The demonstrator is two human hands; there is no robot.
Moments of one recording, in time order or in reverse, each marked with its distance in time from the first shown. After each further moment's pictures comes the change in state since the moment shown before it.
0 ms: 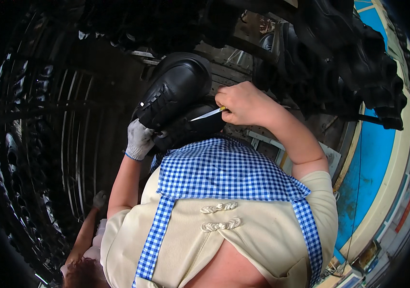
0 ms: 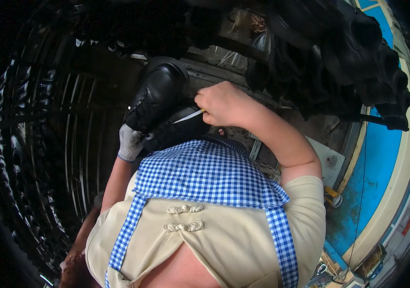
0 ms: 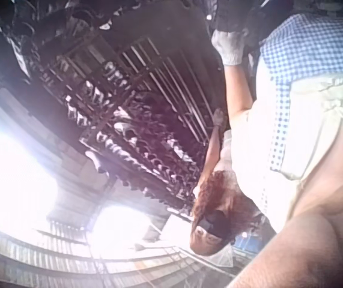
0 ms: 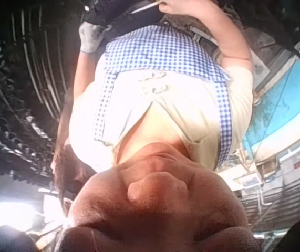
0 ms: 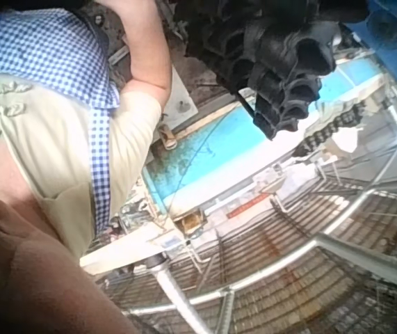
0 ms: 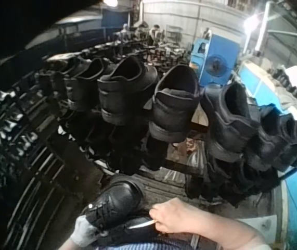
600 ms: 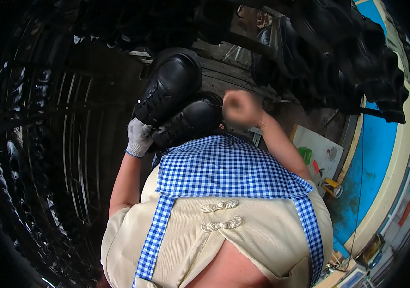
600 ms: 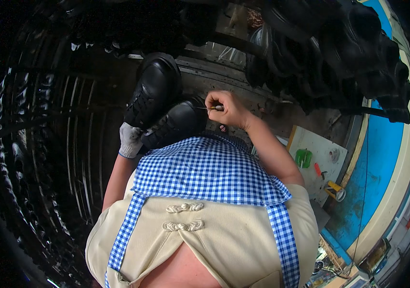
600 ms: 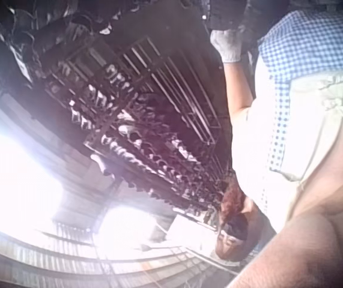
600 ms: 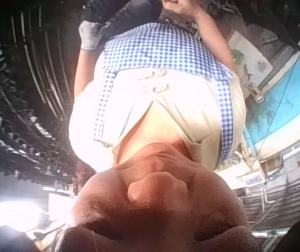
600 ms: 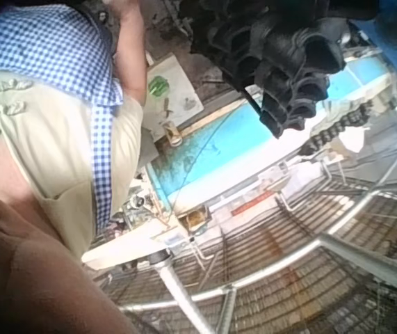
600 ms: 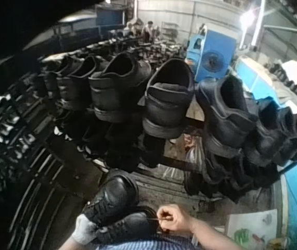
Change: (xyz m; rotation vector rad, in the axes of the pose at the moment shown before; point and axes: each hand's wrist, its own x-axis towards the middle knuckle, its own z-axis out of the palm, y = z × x) left_hand 0.004 -0.004 0.003 0.034 -0.035 -0.004; right_hand -0.031 0.022 0.075 0.942 0.278 0.251
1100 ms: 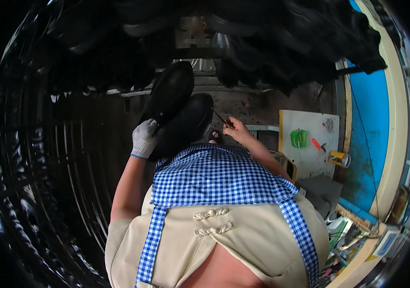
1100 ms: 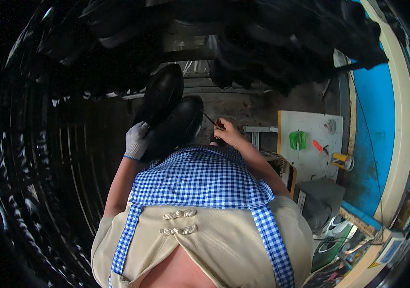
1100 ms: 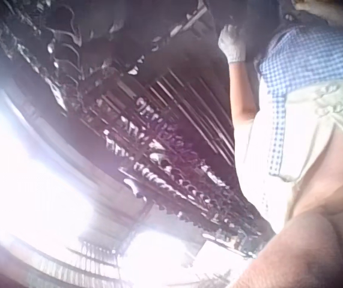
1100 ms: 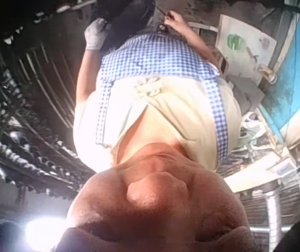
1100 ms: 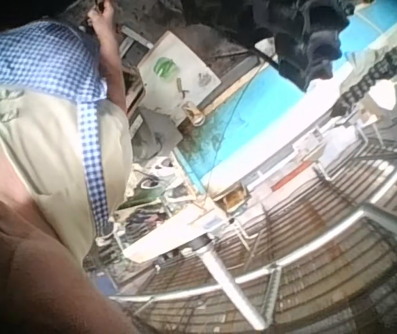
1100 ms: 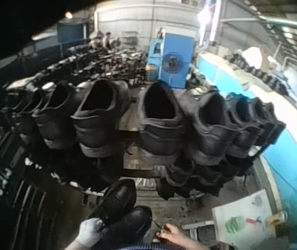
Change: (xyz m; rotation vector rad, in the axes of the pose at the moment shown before) left_hand 0.073 -0.017 0.049 0.237 -0.338 0.085; right_hand -0.089 0.145 0.055 0.409 0.448 0.328
